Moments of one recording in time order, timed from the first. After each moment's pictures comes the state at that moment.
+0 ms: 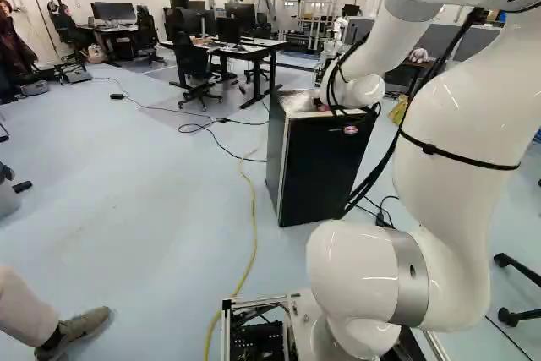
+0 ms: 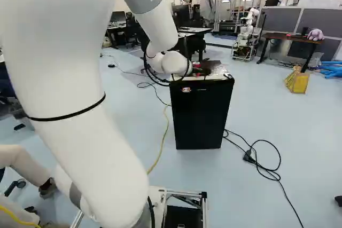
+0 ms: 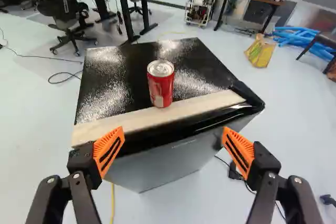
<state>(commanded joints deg) -19.0 -7.9 -43.4 -6.1 28.5 0.0</state>
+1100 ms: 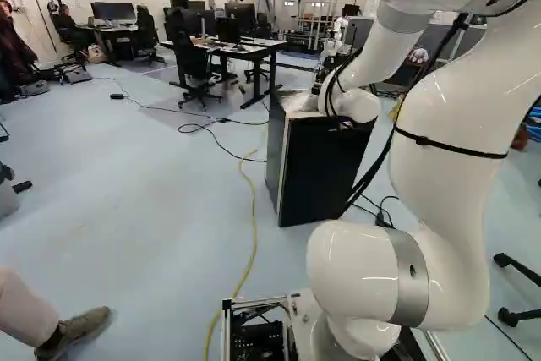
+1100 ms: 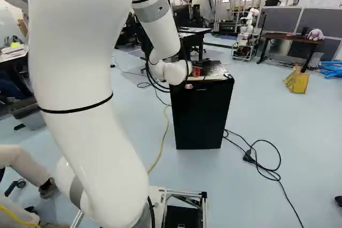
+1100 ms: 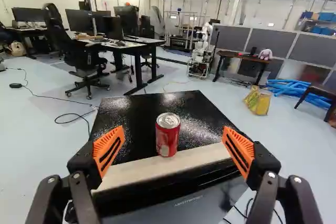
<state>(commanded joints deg) -19.0 -12.5 -42.7 -7.9 50.0 0.0</state>
